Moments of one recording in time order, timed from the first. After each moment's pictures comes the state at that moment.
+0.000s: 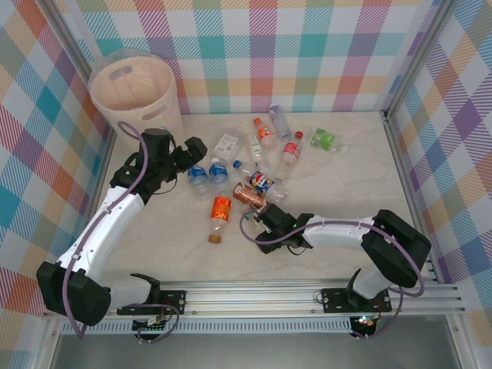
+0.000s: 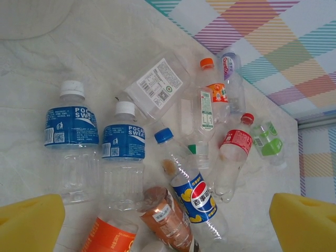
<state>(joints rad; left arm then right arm) -0.31 1.23 1.18 -0.59 0.03 -0.81 0.97 1.52 0.70 -0.29 0.10 0.25</state>
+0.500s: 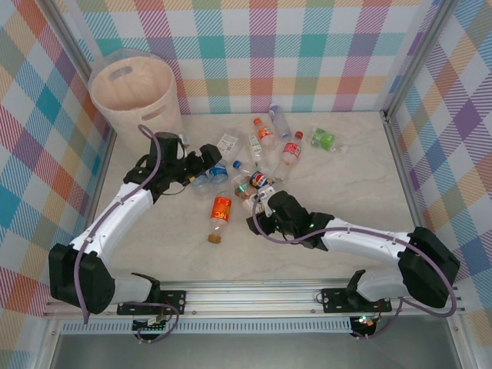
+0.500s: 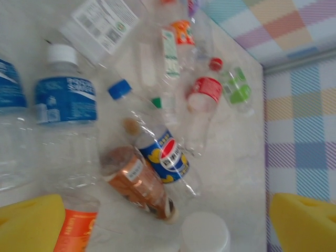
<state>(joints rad) -0.32 1.31 1.07 -0.40 0.35 -0.81 0.92 1.30 0.69 -0.04 0.06 0.30</state>
